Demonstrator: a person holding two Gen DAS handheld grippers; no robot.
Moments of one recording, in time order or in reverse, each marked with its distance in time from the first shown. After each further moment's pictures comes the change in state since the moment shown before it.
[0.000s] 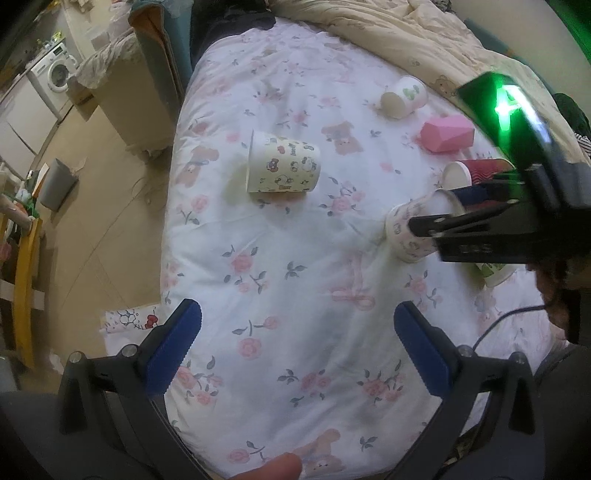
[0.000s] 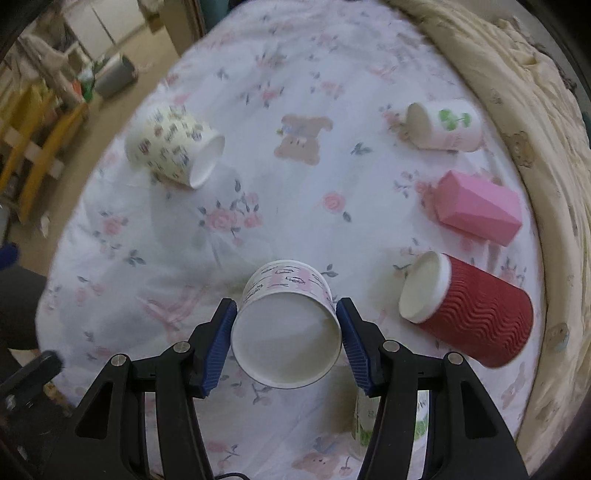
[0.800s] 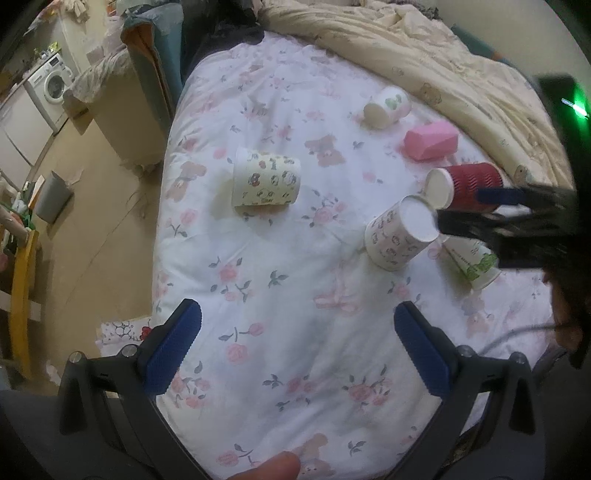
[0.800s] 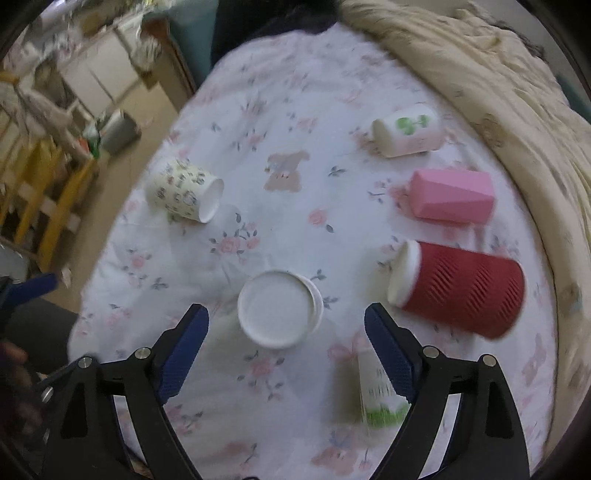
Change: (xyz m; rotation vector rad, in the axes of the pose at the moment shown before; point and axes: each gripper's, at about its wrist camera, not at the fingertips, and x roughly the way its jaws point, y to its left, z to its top) left arm -0.012 -0.012 -0.001 0.021 -0.070 -0.026; right arm -0.071 -0.034 -0.056 0.179 -0.233 0.105
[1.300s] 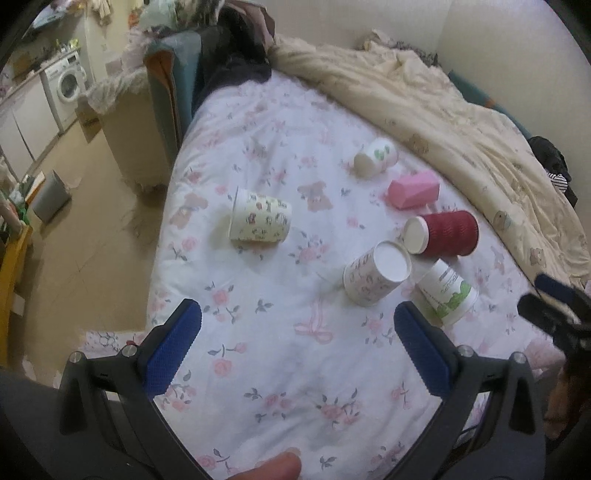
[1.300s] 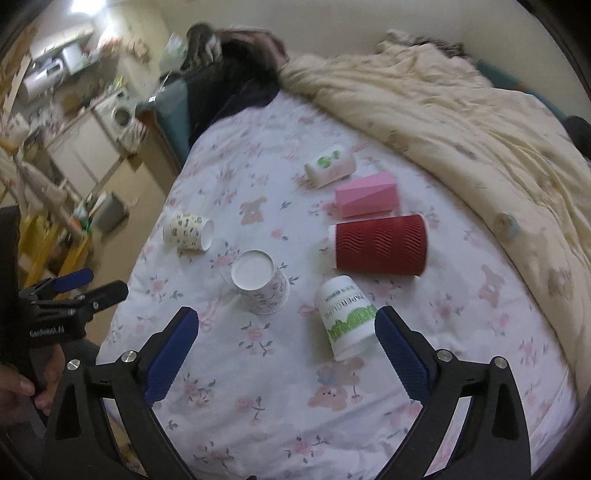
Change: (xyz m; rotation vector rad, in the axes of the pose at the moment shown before) left arm -0.036 0.001 -0.004 -0.076 -0.171 -0.046; right arm -0.092 -0.004 -0.091 0.190 -0.313 -0.088
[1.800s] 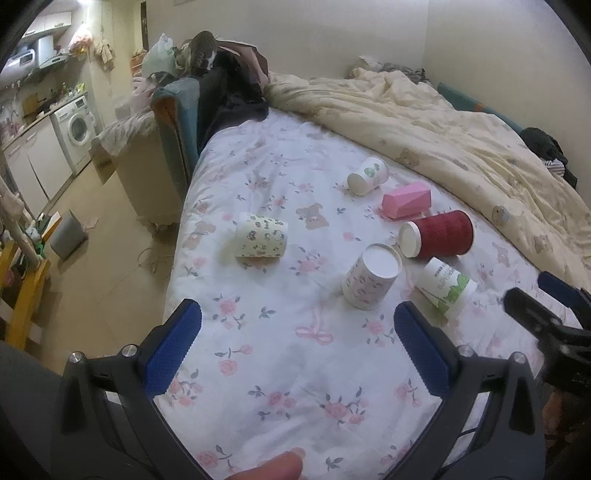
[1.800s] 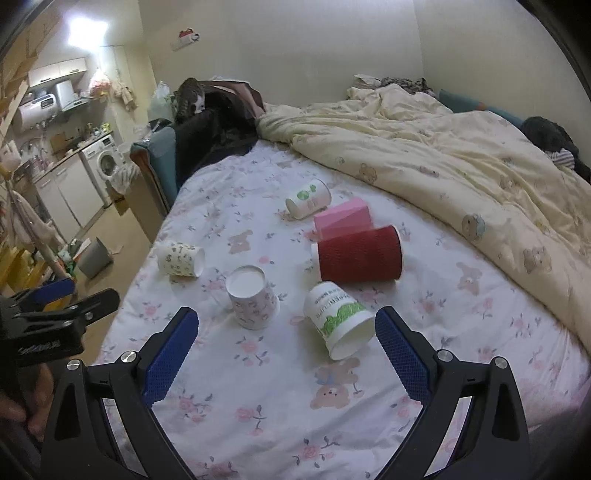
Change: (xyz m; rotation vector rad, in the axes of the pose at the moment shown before) left arm -0.023 -0.028 -0.032 0.090 -0.138 0.069; right arm -0.013 0.013 -0.043 0.033 -0.184 -0.083
